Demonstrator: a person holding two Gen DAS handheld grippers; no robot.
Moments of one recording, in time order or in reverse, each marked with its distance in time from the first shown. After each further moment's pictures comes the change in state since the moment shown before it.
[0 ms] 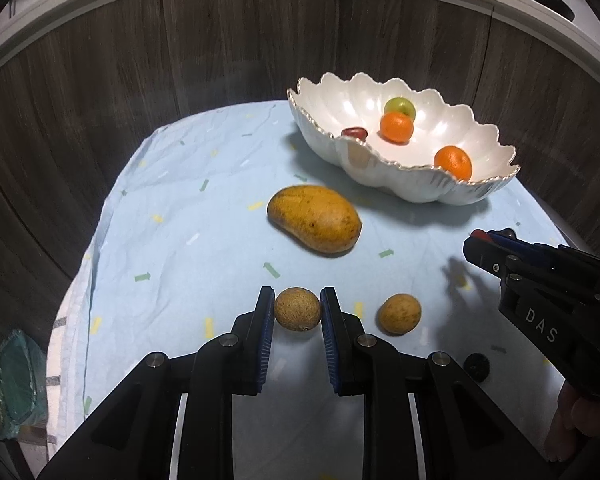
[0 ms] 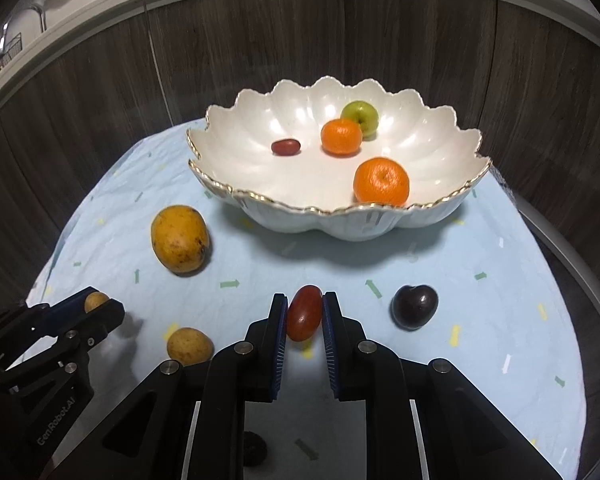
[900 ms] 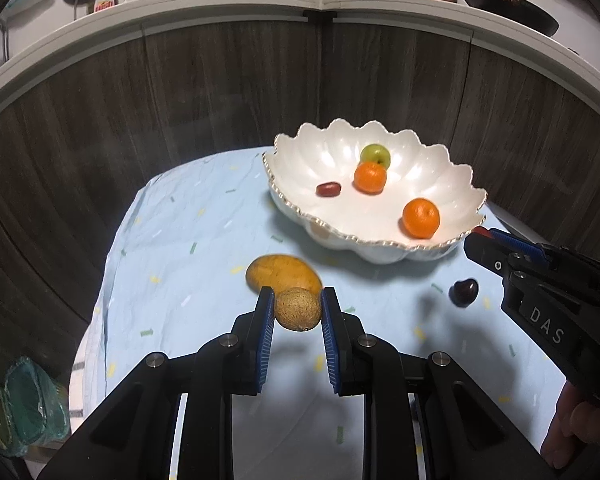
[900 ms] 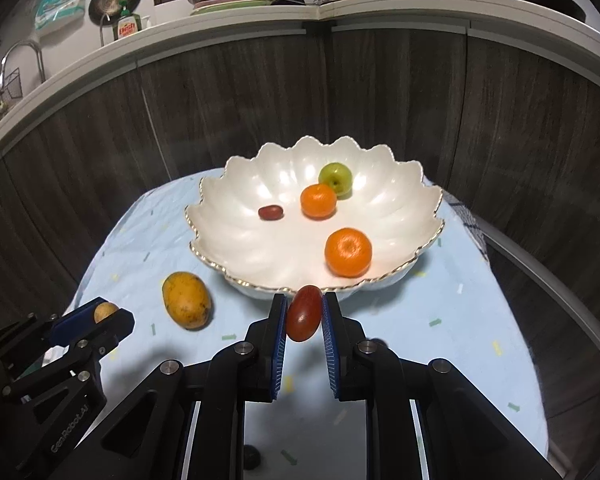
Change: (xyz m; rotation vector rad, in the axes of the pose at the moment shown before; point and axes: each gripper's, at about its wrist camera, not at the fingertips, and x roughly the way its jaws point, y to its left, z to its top) left arm -0.032 -0.024 0.046 0.031 -0.074 -0.011; right arm -0.042 -0.022 0.037 0.052 -0.100 -0.007
